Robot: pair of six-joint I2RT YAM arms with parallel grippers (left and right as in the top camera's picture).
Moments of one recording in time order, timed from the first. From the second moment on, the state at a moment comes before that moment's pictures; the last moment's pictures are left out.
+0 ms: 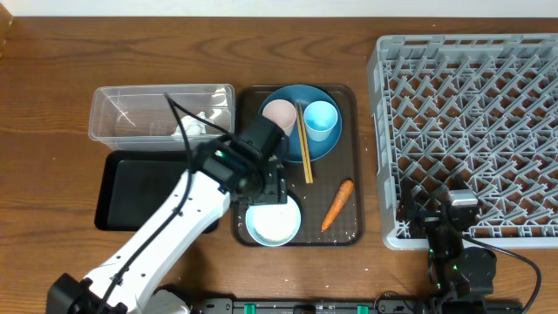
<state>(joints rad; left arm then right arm) -0.61 1.42 1.14 -1.09 0.07 -0.62 0.06 0.01 0.01 -0.07 -0.03 0.04</state>
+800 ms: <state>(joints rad) -0.89 1.42 1.03 -0.85 0.02 -0.75 0.06 0.01 0.01 -0.07 -0.03 0.04</state>
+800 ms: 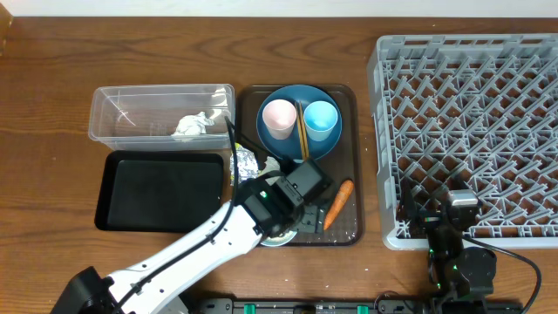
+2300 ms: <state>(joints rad) -0.60 1.54 0.86 -0.53 -0.07 -0.62 0.06 0.01 0.01 -0.07 -0.03 0.04</state>
